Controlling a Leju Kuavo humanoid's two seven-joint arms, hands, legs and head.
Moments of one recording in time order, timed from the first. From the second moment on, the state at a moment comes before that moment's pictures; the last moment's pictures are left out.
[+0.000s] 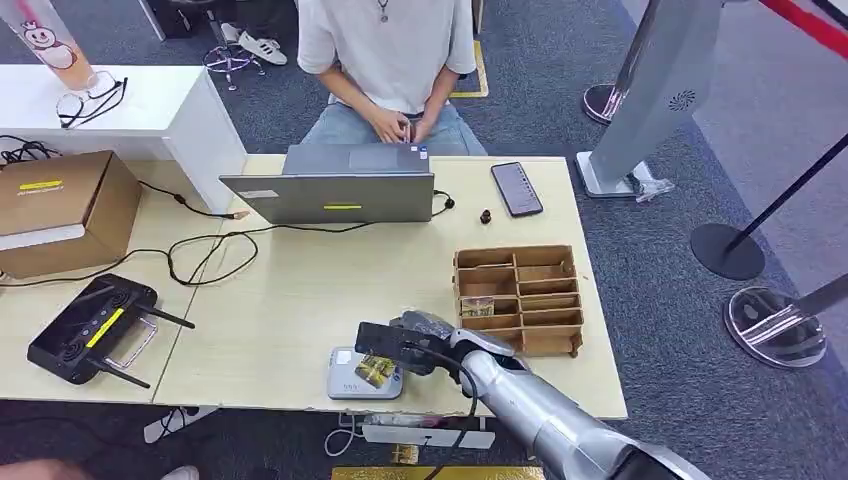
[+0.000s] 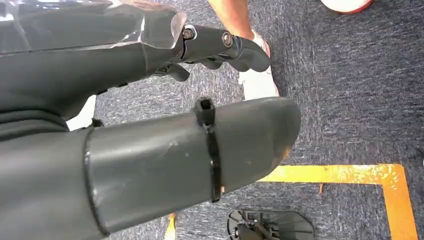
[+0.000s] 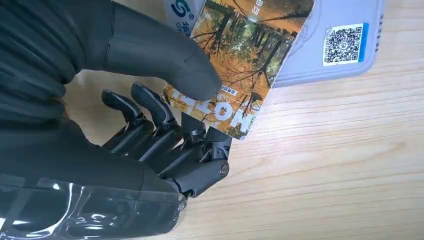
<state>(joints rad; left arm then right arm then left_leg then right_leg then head) -0.14 -0.17 0.73 -0.21 -1.00 0.38 -0.03 -0.60 0.08 0.81 -0.65 0.26 0.21 0.00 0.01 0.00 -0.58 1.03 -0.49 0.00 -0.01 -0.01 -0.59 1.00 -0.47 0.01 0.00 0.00</state>
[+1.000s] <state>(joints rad) -0.14 -0.17 0.73 -0.21 -0.97 0.39 -0.05 -0.56 -0.03 0.72 -1.11 0.22 0.12 -0.17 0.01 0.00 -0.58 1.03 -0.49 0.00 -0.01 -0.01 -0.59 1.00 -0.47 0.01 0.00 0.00</state>
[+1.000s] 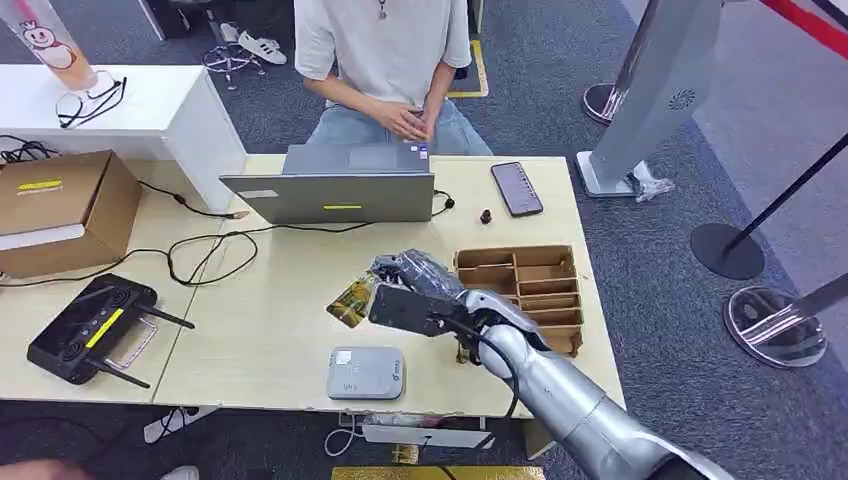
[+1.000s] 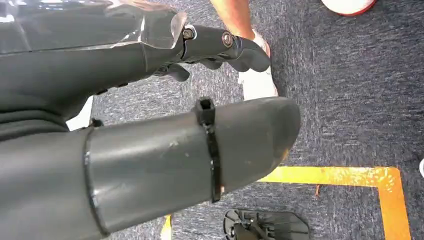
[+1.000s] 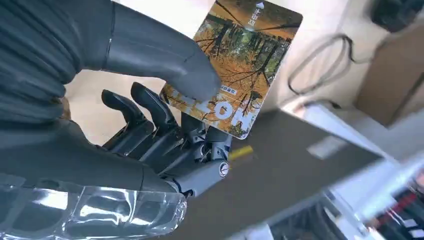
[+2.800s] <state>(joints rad) -0.12 -0.17 0.75 -0.21 -0.95 0.41 -0.08 -0.56 0.04 0.62 -1.11 1.22 -0.61 -0.05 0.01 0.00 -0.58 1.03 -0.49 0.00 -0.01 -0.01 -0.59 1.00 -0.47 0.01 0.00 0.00</state>
